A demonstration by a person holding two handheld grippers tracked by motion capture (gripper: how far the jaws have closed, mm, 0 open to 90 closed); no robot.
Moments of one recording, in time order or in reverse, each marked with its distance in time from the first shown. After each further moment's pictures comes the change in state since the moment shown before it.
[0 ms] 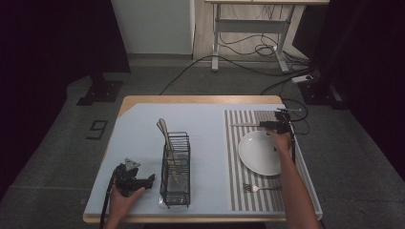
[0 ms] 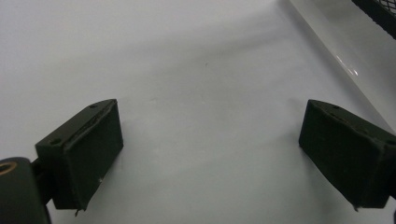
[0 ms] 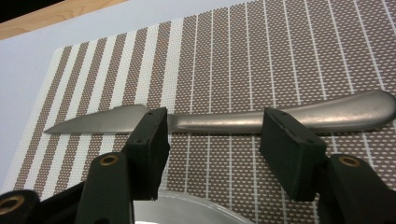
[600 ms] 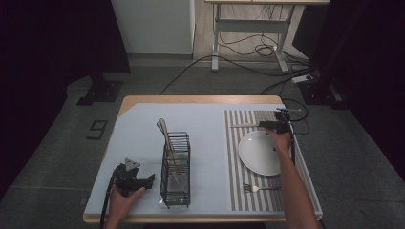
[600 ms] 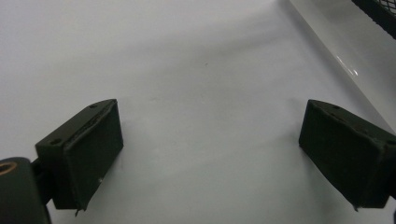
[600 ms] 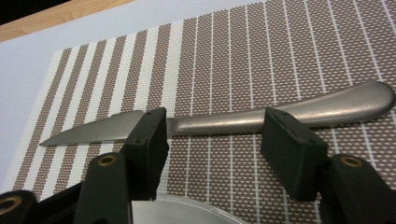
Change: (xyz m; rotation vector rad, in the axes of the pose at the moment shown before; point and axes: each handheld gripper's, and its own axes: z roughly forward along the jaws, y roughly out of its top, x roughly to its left) left arm 0.000 0.000 0.000 -0.001 0.001 0.001; right arm 0.001 0.000 0.001 -0.009 -0.005 0.005
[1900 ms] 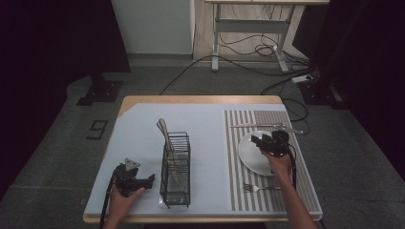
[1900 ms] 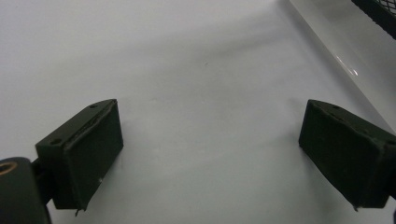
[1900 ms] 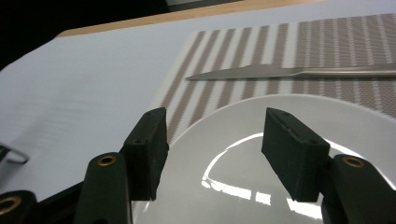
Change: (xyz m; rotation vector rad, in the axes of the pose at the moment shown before) left arm 0.000 0.000 0.000 -0.001 0.000 -0.003; right arm 0.055 -0.080 -0.087 -0.176 0.209 -0.200
